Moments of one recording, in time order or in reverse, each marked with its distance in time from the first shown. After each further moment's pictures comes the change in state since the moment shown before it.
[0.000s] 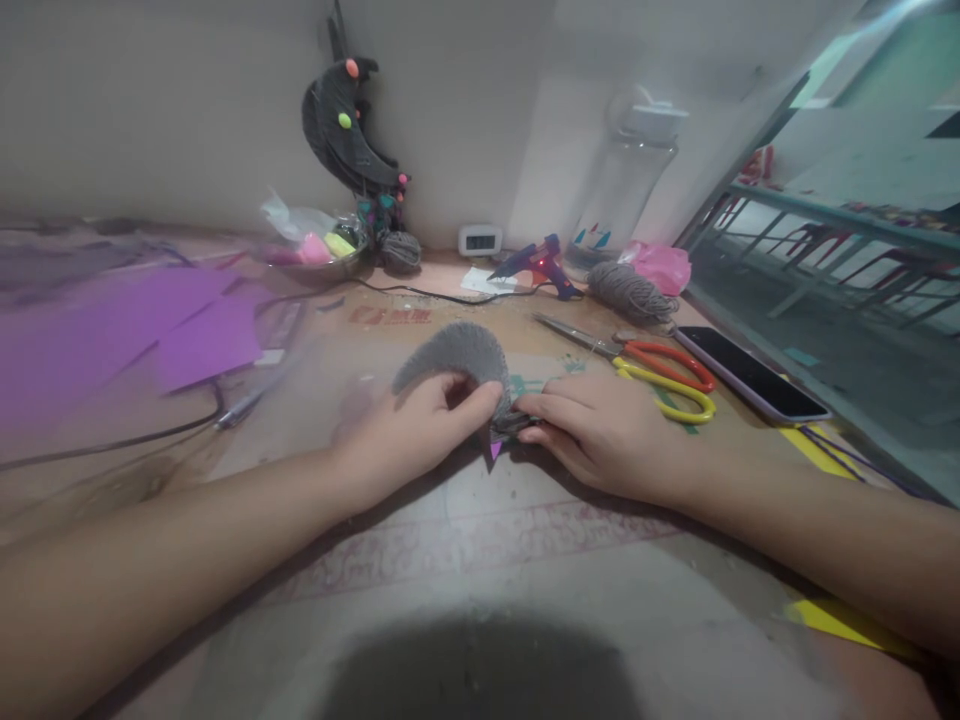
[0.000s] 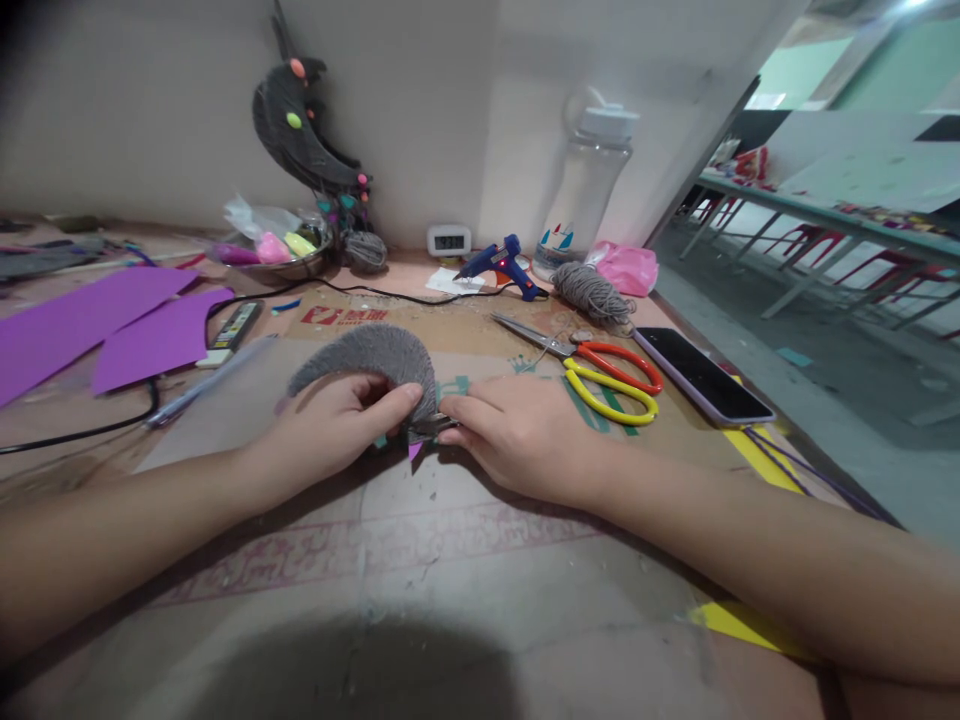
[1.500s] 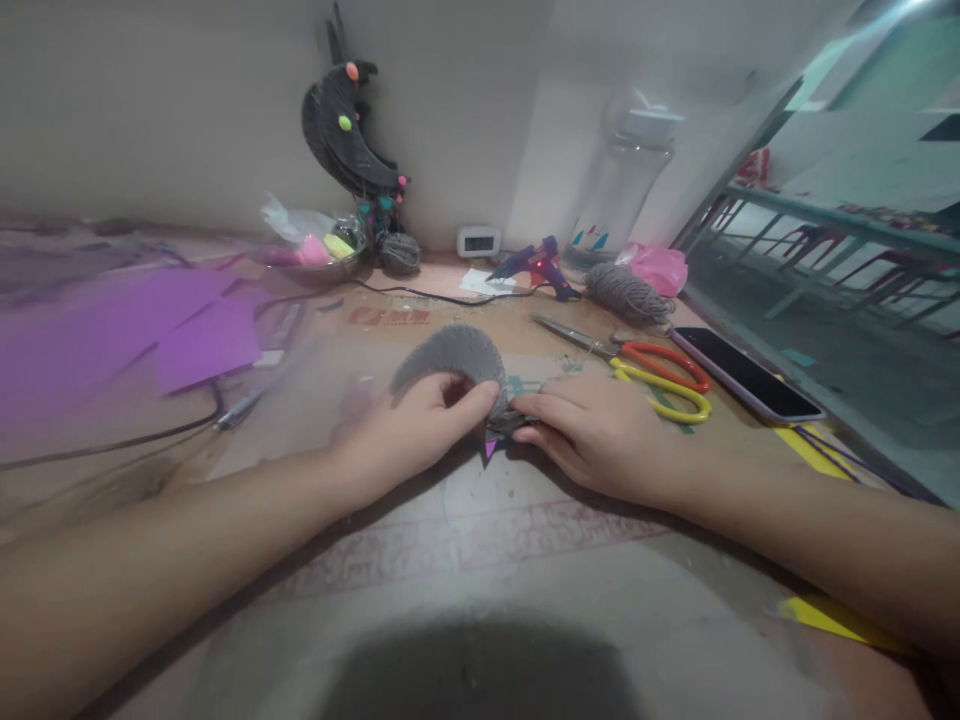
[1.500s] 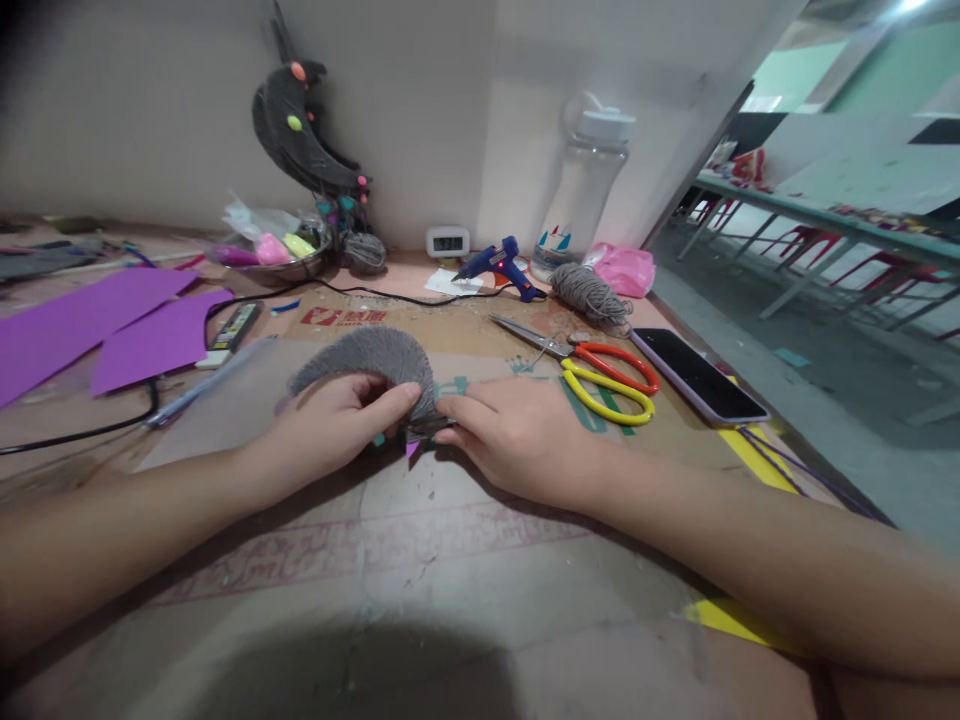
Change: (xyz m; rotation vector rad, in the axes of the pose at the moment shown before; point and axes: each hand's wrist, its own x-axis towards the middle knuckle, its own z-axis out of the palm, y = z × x) left_hand 0.002 -0.003 0.001 0.011 -0.008 -0.035; right_hand 0.001 -0.004 0.001 -0.033 0.023 0.019
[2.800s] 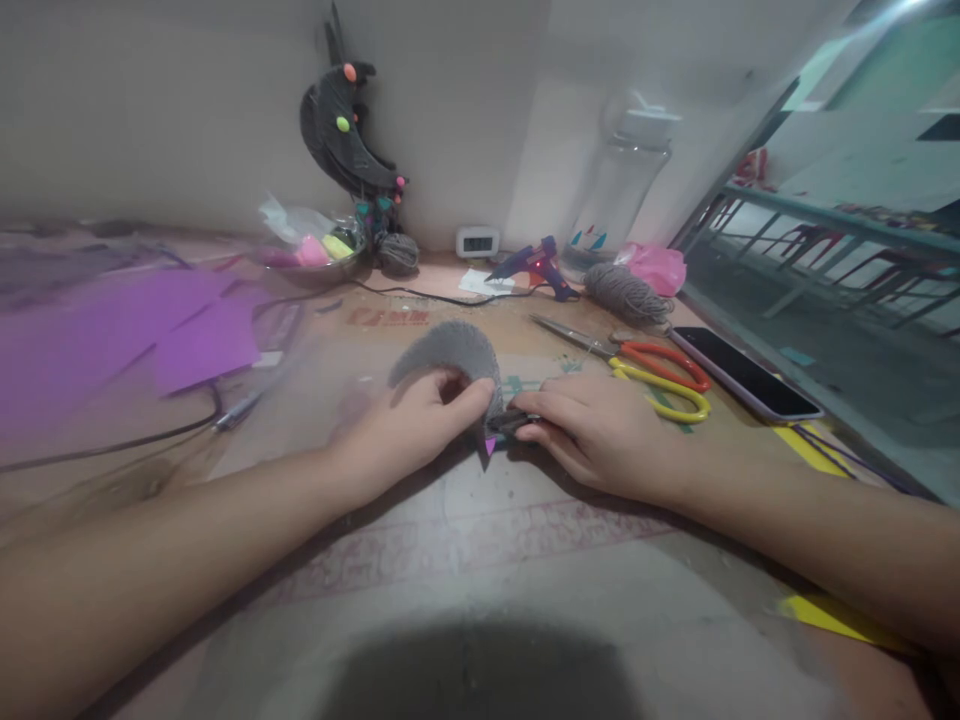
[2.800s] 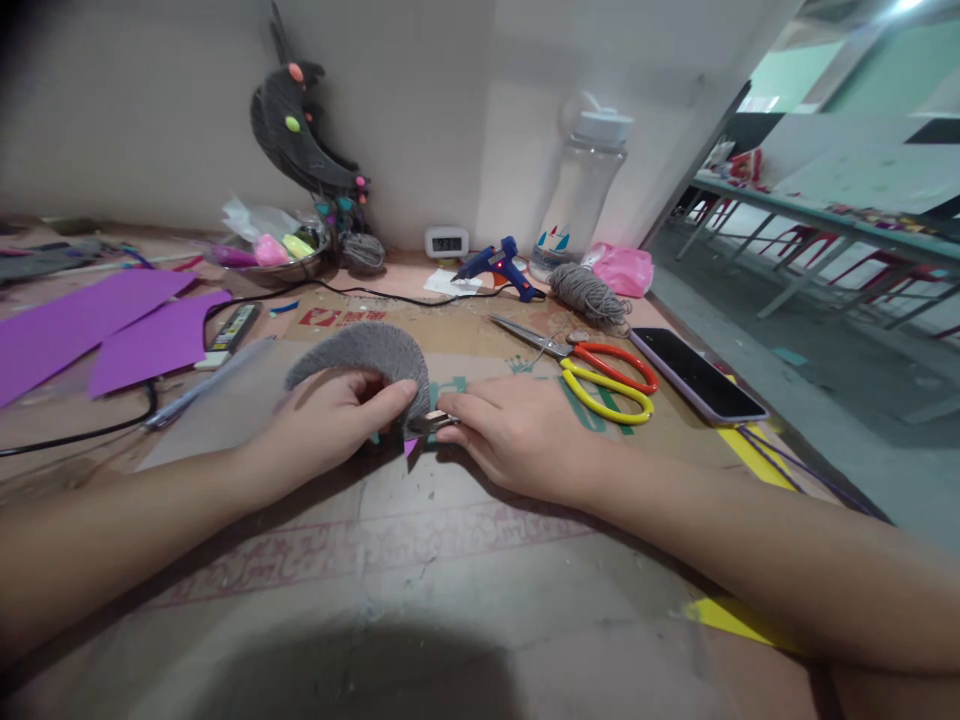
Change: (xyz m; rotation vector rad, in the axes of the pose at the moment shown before) left_hand 0.002 0.006 -0.003 0.038 0.033 0.060; right_hand -0.002 0.003 0.000 0.050 -0.009 0.018
